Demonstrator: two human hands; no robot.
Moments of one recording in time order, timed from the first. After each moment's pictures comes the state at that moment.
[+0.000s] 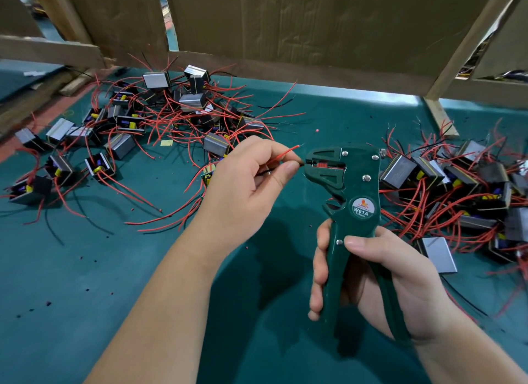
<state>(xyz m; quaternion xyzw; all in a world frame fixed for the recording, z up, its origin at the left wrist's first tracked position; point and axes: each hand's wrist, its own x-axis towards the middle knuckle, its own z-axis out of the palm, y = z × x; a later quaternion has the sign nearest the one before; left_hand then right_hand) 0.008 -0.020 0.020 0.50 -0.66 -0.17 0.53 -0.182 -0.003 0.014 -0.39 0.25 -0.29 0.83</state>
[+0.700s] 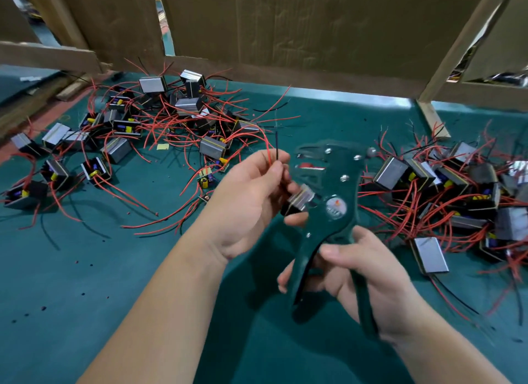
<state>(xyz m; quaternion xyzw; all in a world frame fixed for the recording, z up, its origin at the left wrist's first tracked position) -0.010 -0.023 0.023 0.33 -0.32 -0.65 0.61 -0.167 -0.001 0.001 -0.42 0.27 -0.36 0.79</state>
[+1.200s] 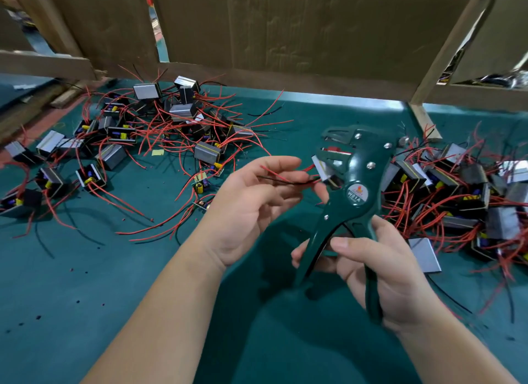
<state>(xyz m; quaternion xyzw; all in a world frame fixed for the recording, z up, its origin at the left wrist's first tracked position) -0.012 -0.027 0.018 0.37 -0.38 -0.62 0.59 -0.179 -0.009 0.004 -0.42 0.30 -0.45 0.73</state>
